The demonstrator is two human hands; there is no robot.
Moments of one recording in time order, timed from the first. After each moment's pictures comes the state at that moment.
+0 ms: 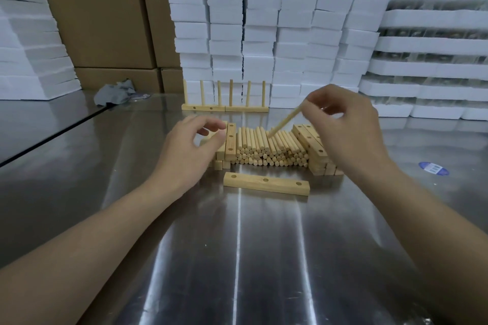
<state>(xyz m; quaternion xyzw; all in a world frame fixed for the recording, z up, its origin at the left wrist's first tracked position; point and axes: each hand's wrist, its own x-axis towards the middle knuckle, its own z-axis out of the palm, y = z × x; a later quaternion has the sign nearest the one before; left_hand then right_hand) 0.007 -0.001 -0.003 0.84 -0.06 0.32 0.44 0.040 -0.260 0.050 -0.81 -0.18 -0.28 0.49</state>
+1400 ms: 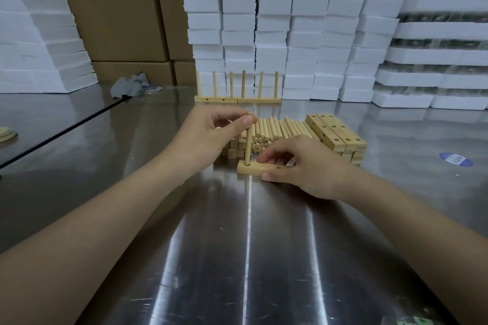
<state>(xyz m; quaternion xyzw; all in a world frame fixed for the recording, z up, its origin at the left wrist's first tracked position) -0.002 -0.003 0.015 0.82 -0.15 0.24 0.50 0.043 -0.230 0.001 -0.88 -0.37 0.00 0.30</state>
